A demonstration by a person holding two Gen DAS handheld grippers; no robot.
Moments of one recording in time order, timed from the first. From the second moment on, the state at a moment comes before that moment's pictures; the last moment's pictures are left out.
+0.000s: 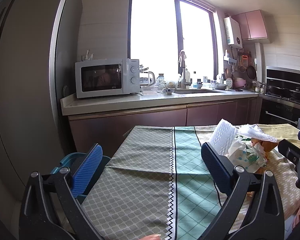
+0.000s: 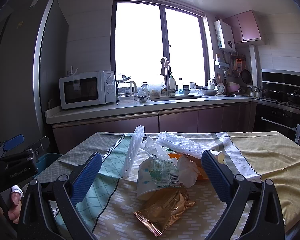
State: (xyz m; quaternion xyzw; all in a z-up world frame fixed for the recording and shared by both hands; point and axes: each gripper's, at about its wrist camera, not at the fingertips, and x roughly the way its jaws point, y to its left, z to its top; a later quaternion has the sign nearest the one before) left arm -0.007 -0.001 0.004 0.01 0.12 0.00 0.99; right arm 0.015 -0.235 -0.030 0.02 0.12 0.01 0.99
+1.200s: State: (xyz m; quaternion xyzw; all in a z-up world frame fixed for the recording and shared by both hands) left arm -0.013 -0.003 0.004 0.01 0.11 0.00 0.99; right arm 0.014 -0.237 -0.029 0.03 0.11 0.01 0.99
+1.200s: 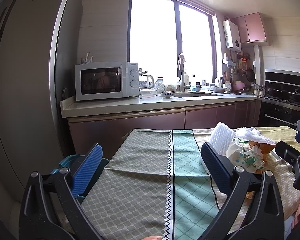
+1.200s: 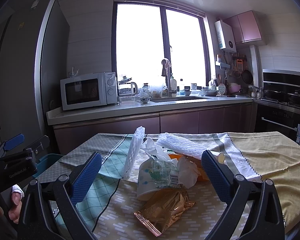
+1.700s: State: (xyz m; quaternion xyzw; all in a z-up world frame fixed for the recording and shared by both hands) left arm -0.014 -0.004 0.004 0.01 0.11 -0.01 0.99; right arm 0.013 -0.238 -0.029 0.03 0.11 0.01 0.99
